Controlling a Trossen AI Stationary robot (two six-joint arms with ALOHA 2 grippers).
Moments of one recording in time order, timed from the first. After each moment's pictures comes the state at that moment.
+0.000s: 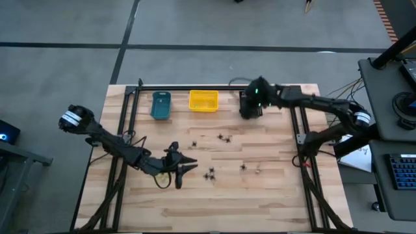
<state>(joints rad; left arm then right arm) -0.52 1.40 0.56 0.55 -0.62 -0.40 -0.56 1.38 1.00 -0.49 0.04 0.11</state>
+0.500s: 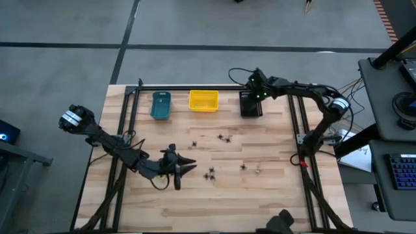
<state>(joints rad) -0.56 1.39 0.56 0.61 -0.75 -0.55 -0.81 1.67 1.01 -0.42 -0.06 0.08</state>
